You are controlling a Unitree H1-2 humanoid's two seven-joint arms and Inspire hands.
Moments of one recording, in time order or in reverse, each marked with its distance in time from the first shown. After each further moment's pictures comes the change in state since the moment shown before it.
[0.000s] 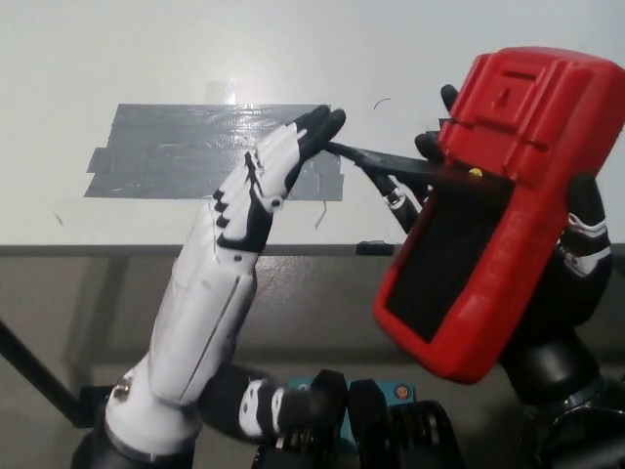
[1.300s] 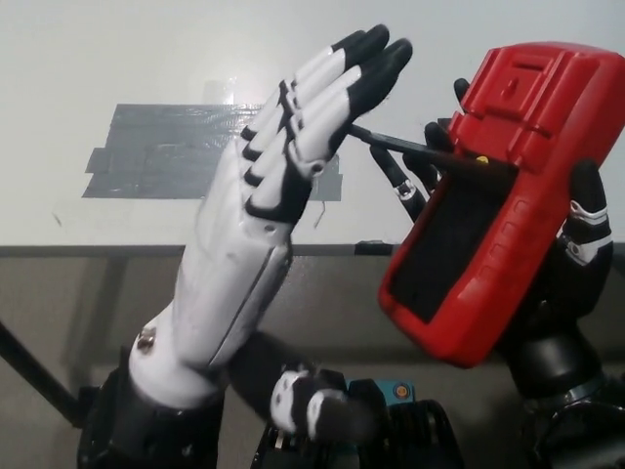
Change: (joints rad) left_arm -0.175 -0.045 0.031 0.096 0.043 -0.109 -0.001; right_arm -0.001 0.000 0.010 -0.004 -0.029 -0.021 -0.056
